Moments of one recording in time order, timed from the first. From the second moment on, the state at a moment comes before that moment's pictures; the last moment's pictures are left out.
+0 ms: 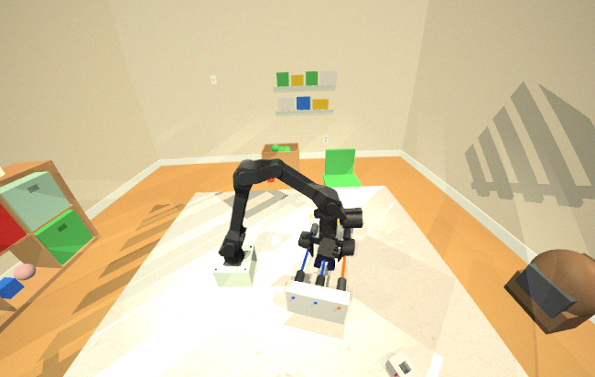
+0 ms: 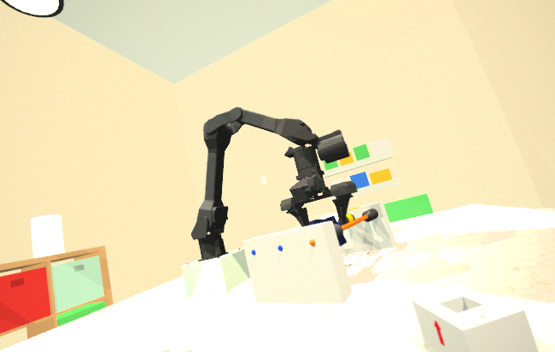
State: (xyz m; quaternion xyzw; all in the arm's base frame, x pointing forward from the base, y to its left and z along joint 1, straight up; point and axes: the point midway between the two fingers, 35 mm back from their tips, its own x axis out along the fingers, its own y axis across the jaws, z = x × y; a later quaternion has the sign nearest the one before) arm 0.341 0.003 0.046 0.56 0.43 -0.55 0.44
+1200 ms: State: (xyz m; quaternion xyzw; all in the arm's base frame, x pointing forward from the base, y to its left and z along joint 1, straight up) arm 0.342 0.003 0.018 0.56 0.43 -0.55 0.44
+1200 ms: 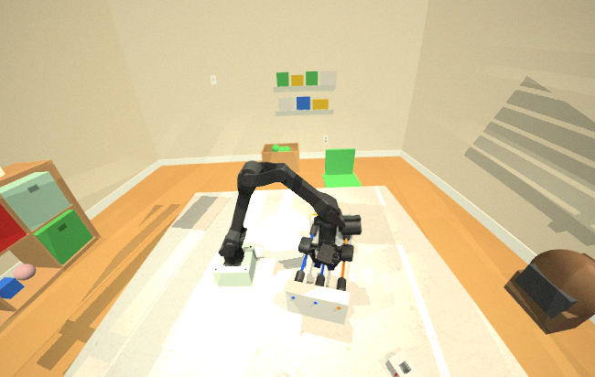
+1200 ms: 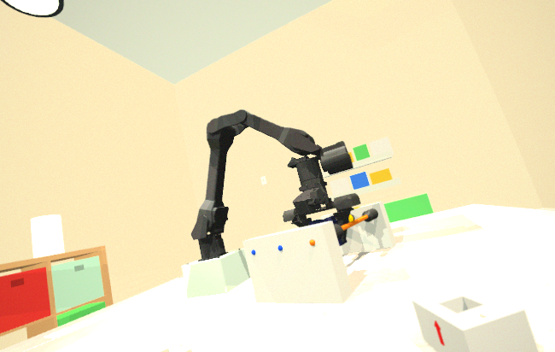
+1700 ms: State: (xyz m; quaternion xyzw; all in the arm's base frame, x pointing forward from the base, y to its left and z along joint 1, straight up) arm 0.342 0.003 0.018 0.56 0.43 -0.55 0.44
